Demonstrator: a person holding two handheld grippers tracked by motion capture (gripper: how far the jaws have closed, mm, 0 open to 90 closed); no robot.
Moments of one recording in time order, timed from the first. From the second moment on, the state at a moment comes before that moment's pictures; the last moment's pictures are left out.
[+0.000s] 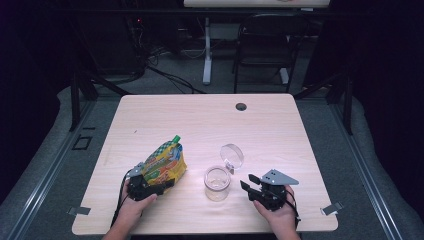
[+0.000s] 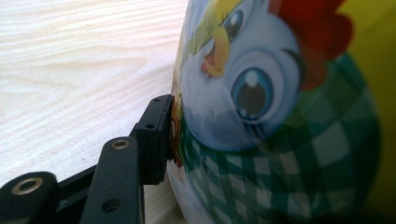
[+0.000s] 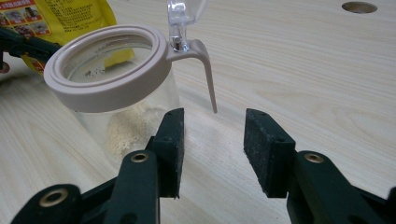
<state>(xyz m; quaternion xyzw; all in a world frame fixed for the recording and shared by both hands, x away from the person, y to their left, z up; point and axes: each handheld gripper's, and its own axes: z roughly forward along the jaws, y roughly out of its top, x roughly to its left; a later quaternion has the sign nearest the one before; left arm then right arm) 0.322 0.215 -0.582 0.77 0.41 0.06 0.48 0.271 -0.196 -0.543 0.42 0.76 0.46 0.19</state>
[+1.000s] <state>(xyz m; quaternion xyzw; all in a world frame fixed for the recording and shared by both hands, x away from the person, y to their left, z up) 0.311 0.218 -0.557 0.79 0.39 0.13 0.46 0.268 -0.194 -0.541 0.41 0.76 0.47 0.19</state>
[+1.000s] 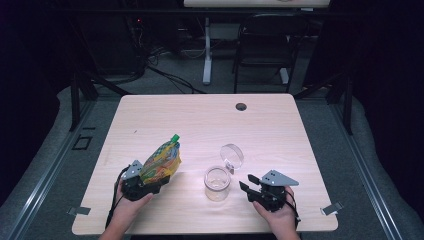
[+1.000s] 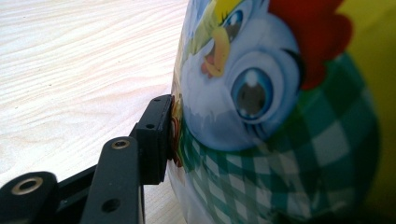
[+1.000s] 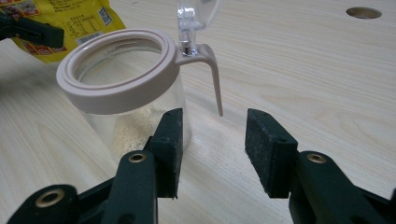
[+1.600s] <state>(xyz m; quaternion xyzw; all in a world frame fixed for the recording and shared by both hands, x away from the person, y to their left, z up) 0.308 0.213 -0.551 0.80 0.37 0.16 0.44 0.254 -0.192 -0.527 0.40 0.75 0.49 0.19</state>
